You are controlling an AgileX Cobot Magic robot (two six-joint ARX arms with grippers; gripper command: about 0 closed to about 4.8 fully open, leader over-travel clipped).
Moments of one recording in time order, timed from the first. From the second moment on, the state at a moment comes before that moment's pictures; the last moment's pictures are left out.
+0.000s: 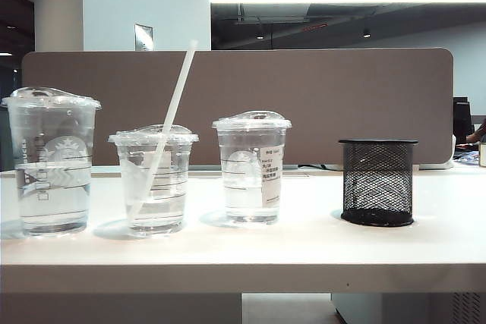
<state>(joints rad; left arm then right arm) -0.36 0.06 0.22 -0.21 0.09 -0.13 0.70 0.21 0.44 -0.03 0.02 -0.05</state>
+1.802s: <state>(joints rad) -0.36 0.06 0.15 -0.18 0.05 0.04 0.63 0.01 0.03 -0.18 0.04 0.02</state>
